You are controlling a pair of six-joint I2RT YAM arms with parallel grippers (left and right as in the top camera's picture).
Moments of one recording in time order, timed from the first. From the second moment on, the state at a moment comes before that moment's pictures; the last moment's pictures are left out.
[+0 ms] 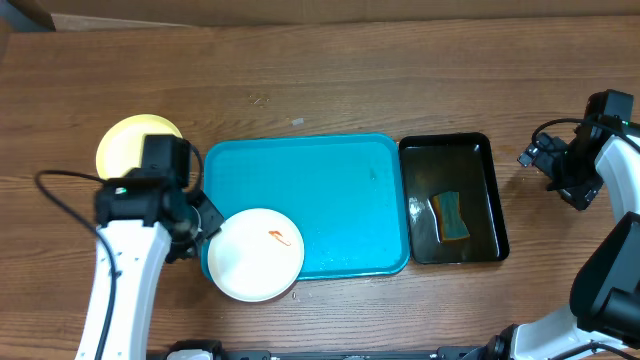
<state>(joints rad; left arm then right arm) 0.00 1.27 1.08 -1.29 -0.02 -0.71 -0.37 1.78 1.27 -0.89 -0.04 0.38</state>
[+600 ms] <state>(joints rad) 0.00 1.48 0.92 -1.14 -0.06 -0.73 -0.37 1.78 1.27 -0.89 -0.04 0.38</state>
